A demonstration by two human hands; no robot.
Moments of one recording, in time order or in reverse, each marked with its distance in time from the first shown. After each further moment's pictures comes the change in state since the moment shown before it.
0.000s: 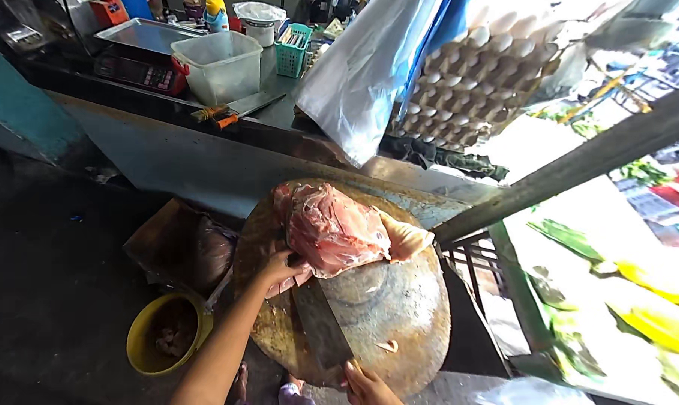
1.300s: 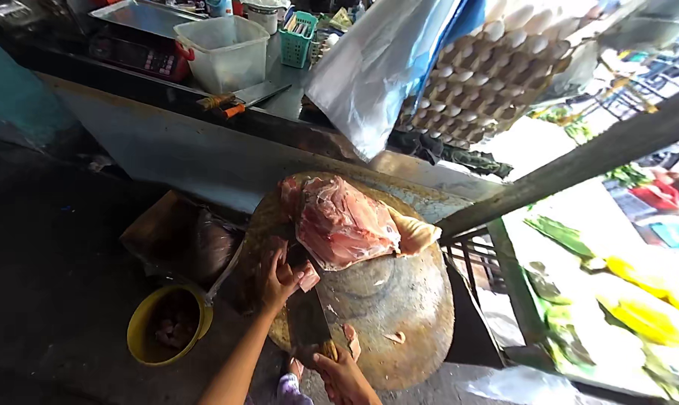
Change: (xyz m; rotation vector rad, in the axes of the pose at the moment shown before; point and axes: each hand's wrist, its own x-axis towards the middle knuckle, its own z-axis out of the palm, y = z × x) left_hand -0.040 -0.065 0.073 -0.407 0.651 0.244; right_hand 0.051 -0.006 0.082 0.004 0.149 -0.095
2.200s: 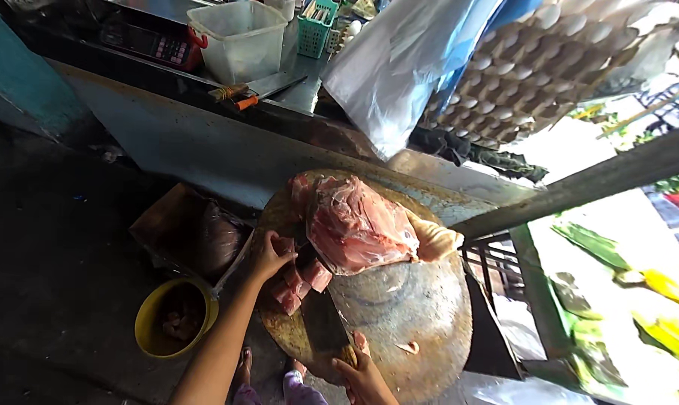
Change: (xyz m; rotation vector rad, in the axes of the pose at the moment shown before) left_hand 0.084 0.011 -0.048 0.111 -0.320 -0.187; right_hand -0.004 -0.016 -0.022 -0.182 0.105 0.058
